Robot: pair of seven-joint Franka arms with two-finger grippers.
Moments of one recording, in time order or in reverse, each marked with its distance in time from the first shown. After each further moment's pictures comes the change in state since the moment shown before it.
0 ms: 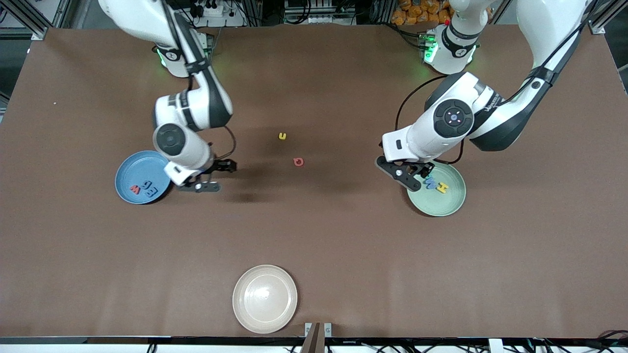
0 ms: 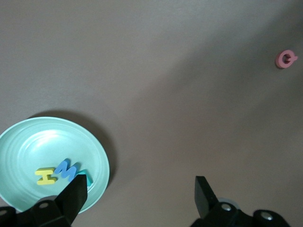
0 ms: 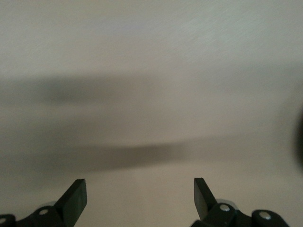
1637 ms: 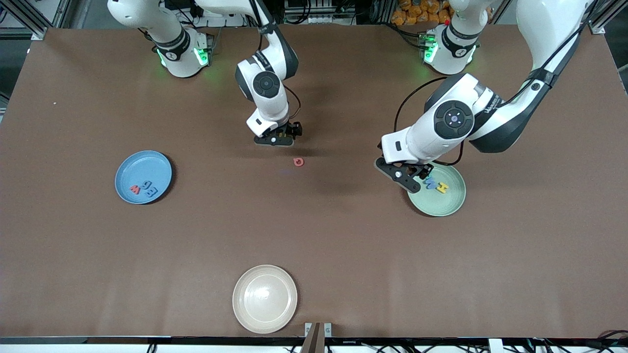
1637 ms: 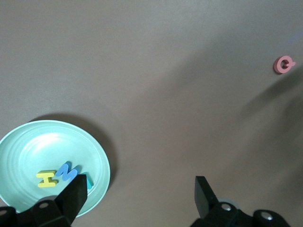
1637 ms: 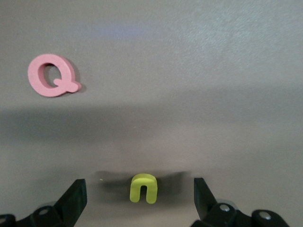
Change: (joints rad) left arm -0.001 0.006 0.004 0.015 0.000 0.000 0.000; right arm 0.406 0.092 0.013 -0.117 0.184 0.291 0.289
